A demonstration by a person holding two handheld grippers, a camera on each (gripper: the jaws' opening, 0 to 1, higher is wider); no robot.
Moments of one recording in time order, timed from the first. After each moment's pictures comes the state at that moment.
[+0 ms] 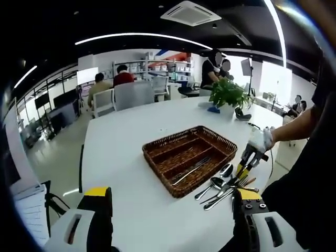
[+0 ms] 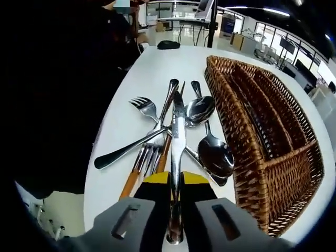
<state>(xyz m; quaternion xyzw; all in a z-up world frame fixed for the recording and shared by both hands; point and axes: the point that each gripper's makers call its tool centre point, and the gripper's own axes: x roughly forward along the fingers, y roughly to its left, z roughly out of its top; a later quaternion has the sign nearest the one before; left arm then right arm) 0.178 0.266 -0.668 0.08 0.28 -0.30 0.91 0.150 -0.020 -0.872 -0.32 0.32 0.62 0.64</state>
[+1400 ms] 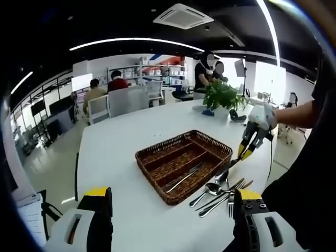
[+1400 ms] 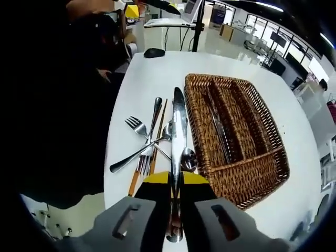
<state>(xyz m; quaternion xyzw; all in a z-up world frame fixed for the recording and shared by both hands) 0.179 0.243 -0.661 0.09 0.25 -0.32 0.91 0.170 -0.033 -0.777 -0.35 0.34 0.56 0.66</state>
